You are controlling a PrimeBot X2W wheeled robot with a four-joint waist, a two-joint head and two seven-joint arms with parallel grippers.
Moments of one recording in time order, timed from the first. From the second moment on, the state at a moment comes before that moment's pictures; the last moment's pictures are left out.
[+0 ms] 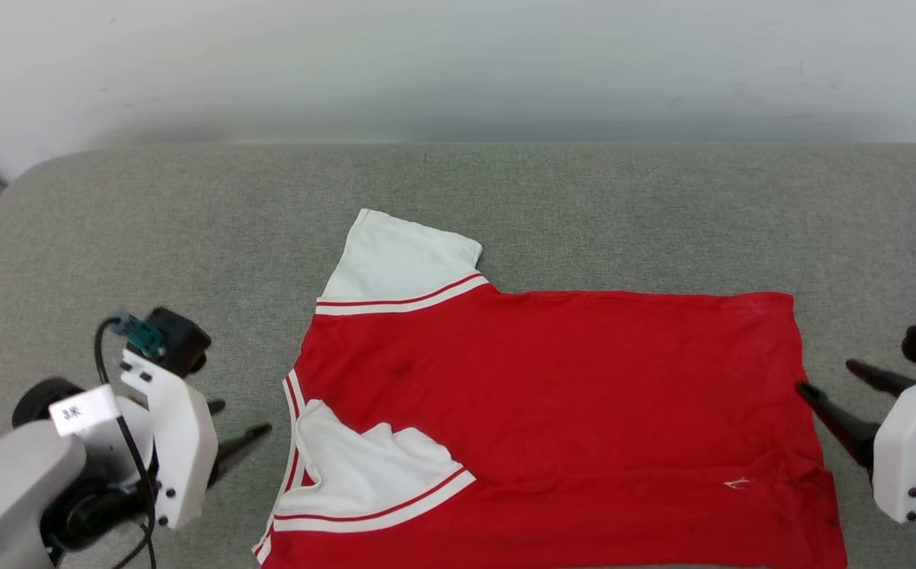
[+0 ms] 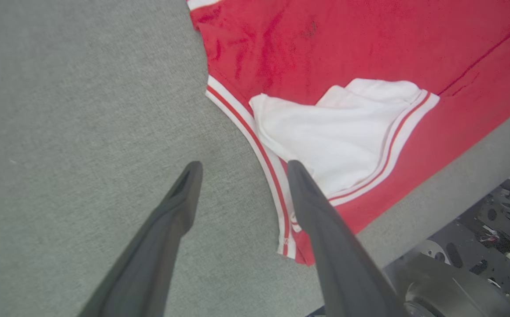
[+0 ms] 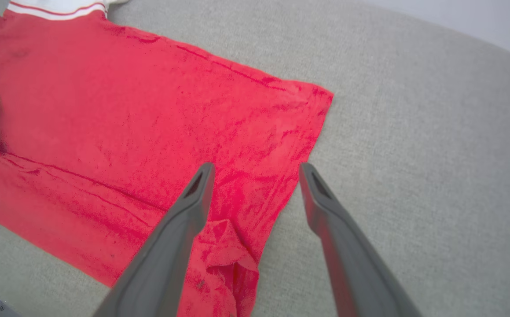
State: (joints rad) left arm -0.59 0.92 -0.99 0.10 -1.12 -0.05 0.45; right arm -0.20 -0.68 0.31 0.08 0.68 0.13 0.47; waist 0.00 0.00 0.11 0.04
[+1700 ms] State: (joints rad) left arm -1.31 0.77 -0.95 0.50 -1.09 -0.11 0.98; right arm -0.31 -0.26 0.02 -0.18 0.22 0.13 0.05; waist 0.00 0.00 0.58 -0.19
